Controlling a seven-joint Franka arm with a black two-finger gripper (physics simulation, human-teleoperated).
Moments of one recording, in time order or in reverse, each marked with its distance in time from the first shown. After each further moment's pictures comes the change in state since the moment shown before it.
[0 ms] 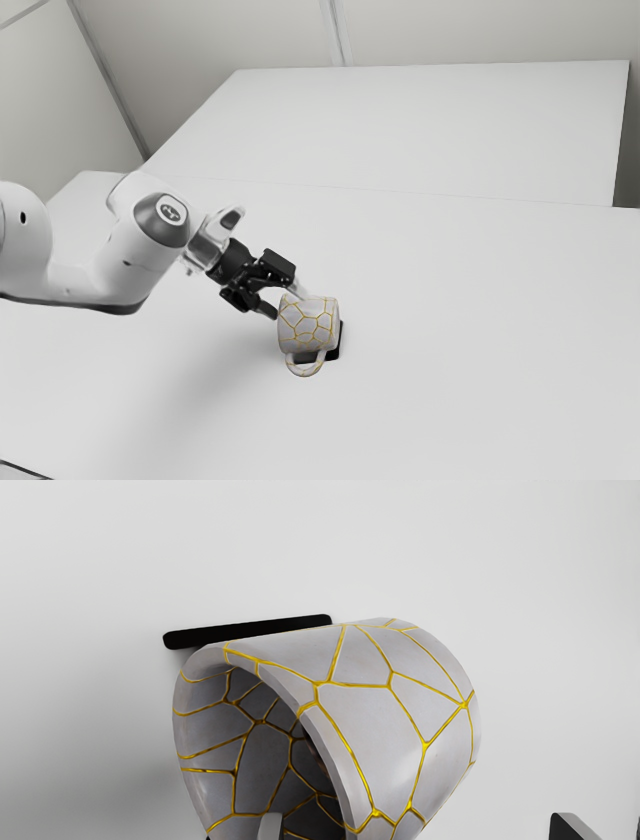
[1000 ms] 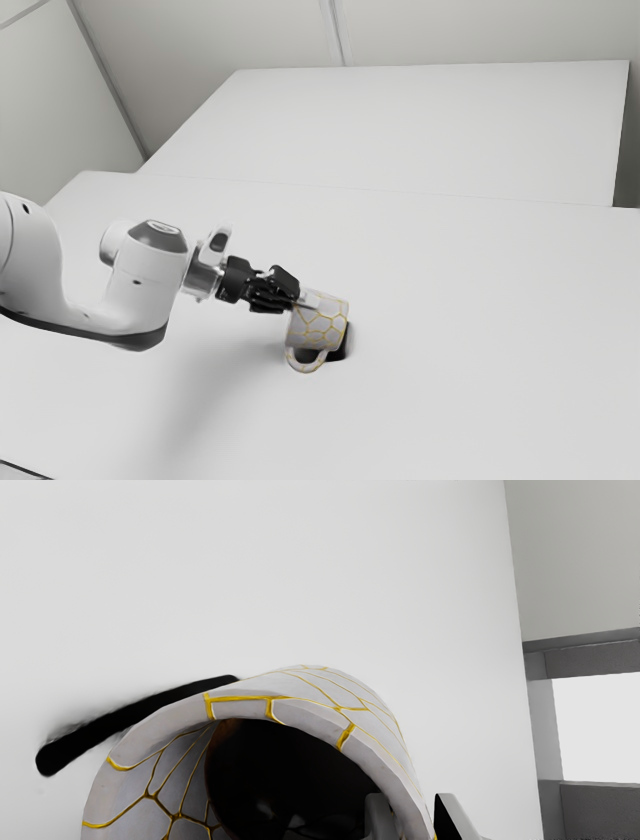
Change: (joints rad) arm -0.006 0.004 -0.002 -0.078 -0.469 0.009 0.475
